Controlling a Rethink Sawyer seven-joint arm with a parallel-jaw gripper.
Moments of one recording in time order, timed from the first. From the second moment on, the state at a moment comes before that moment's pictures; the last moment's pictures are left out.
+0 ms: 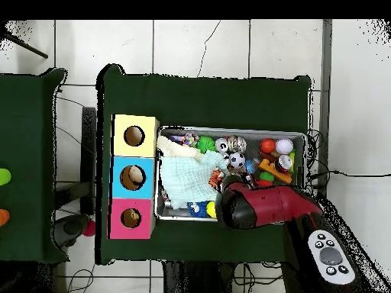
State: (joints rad) arm -0.57 -0.70 0.23 1.82 -0.70 0.28 1.58
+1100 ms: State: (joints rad) arm -0.47 -0.89 0.23 1.84 -0.54 0.39 1.58
